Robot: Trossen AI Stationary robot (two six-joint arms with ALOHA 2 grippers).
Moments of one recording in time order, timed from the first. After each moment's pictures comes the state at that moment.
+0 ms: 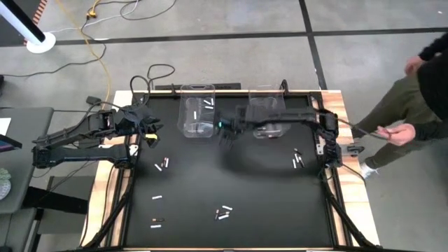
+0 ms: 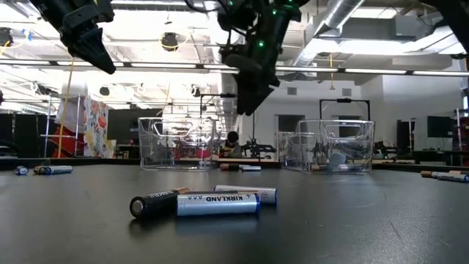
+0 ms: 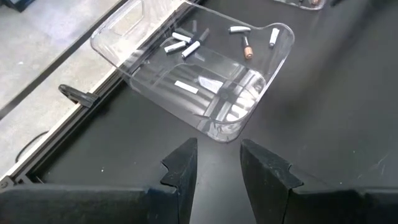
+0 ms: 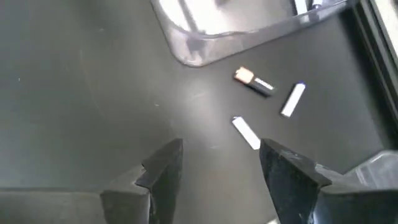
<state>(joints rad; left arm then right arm) 0.31 0.64 0.83 -0.91 -0.31 -0.12 -0.19 1.98 1.74 -0.92 0.19 0.14</state>
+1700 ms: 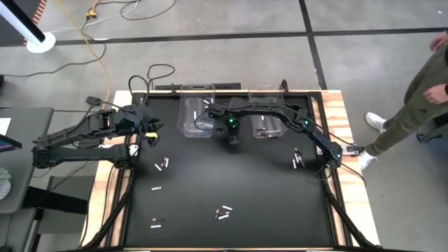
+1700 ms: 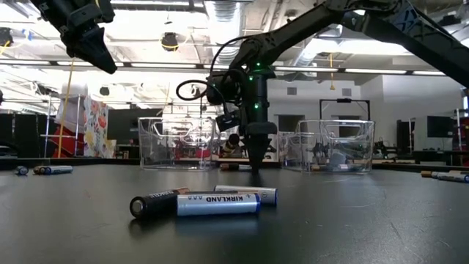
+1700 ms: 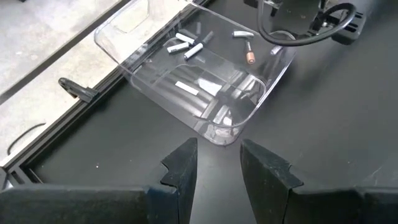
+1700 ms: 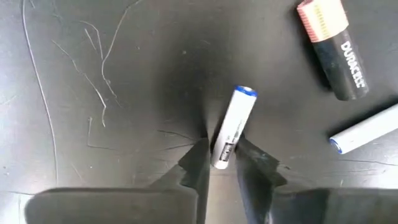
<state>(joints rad) 0.31 0.64 0.83 -0.90 -0.32 -0.18 -0.33 2.36 1.95 -1.11 0.05 -0.42</state>
